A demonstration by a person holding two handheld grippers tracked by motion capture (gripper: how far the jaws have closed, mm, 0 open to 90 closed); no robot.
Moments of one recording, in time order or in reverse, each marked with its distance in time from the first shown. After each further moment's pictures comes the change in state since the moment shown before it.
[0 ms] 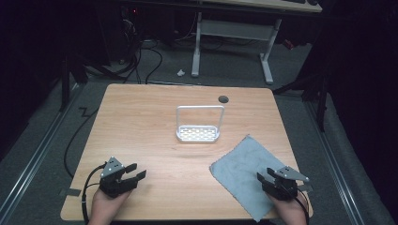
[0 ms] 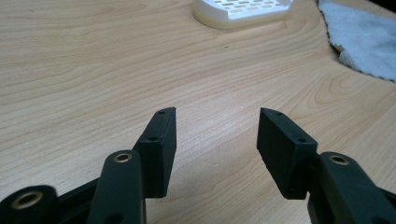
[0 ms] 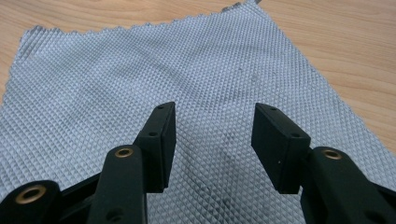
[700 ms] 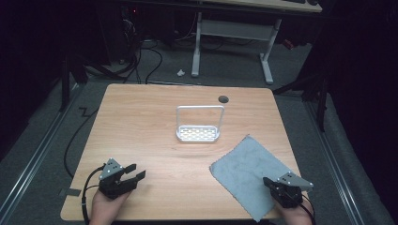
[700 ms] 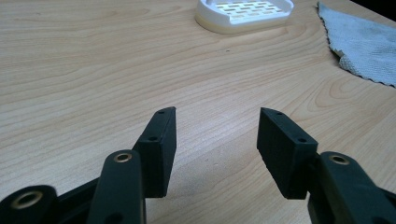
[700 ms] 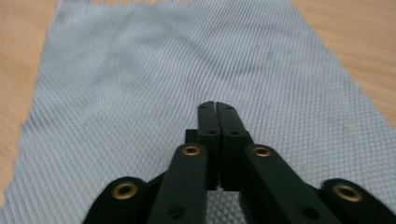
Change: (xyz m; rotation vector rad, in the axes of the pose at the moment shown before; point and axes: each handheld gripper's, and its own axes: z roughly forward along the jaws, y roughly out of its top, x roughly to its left) left arm -0.002 -0.005 -0.002 -0.027 0.004 0.005; right arm 0.000 -0.011 -0.017 0.057 0.068 -0.069
